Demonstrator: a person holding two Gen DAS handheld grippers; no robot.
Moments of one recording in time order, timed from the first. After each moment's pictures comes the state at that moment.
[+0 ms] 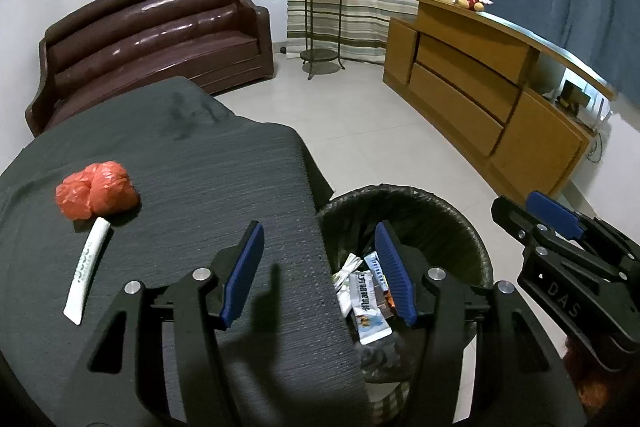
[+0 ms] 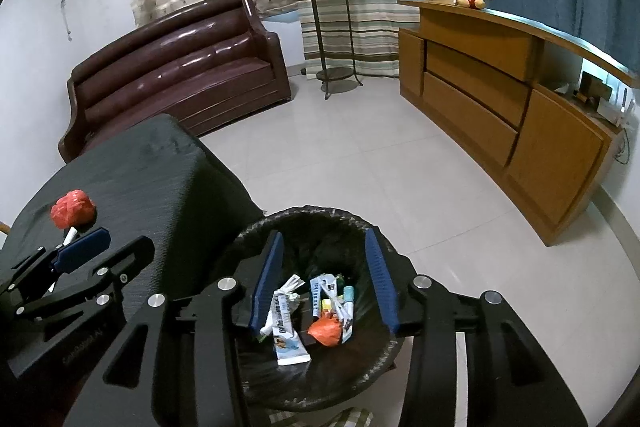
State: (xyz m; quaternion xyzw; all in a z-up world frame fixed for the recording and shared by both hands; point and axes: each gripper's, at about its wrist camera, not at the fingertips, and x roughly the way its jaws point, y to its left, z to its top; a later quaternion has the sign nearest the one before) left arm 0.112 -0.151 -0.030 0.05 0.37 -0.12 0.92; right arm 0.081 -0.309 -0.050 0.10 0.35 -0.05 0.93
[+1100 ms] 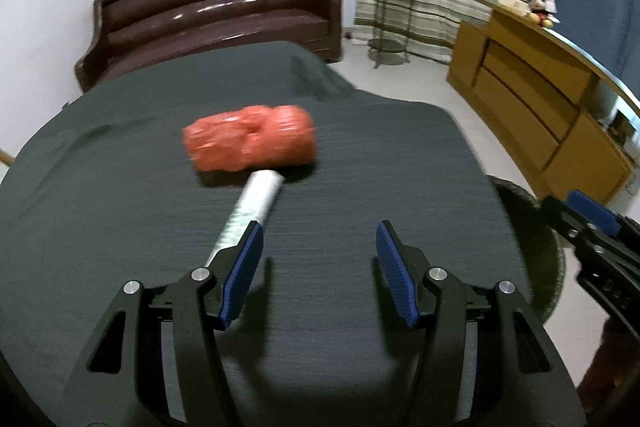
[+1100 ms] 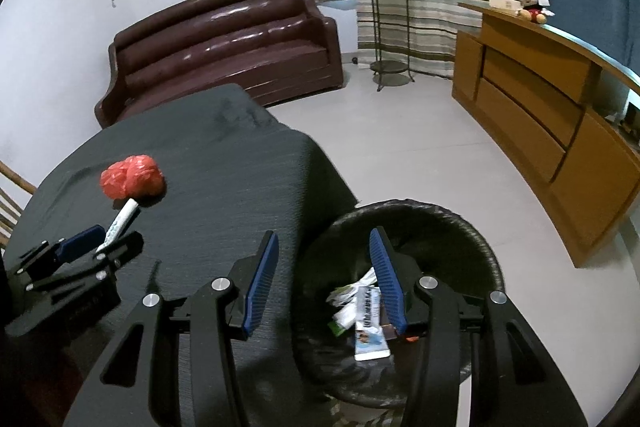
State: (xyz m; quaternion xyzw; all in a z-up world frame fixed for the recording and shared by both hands) left arm 0.116 -0.017 -0.036 0.01 0.40 -0.02 0.92; right arm 0.096 -0.216 -0.044 0.06 0.36 0.03 0.93
